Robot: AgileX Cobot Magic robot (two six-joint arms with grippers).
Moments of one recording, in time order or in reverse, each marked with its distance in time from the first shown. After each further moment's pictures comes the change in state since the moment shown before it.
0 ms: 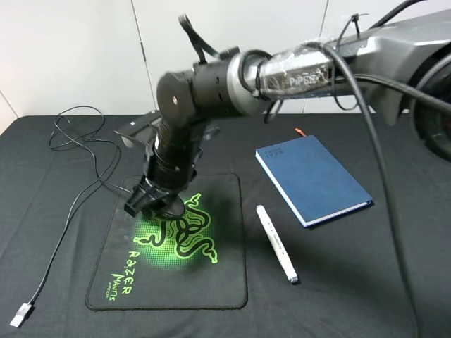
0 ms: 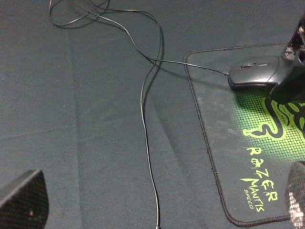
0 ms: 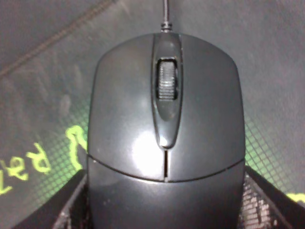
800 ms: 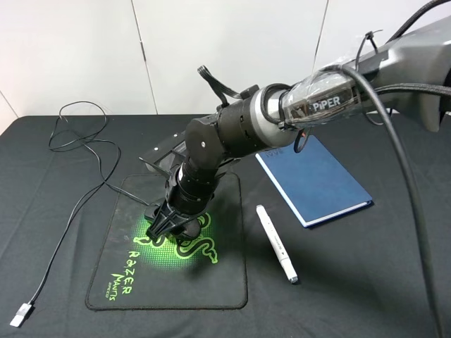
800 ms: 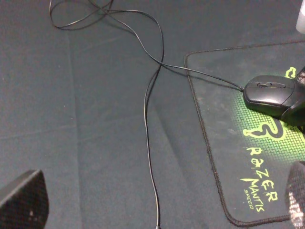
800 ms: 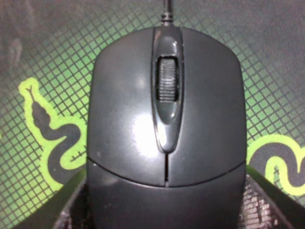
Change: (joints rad) left arm 0.000 0.000 0.000 0.000 0.000 0.000; right arm 0.000 -0.049 0.245 0.005 -0.243 0.008
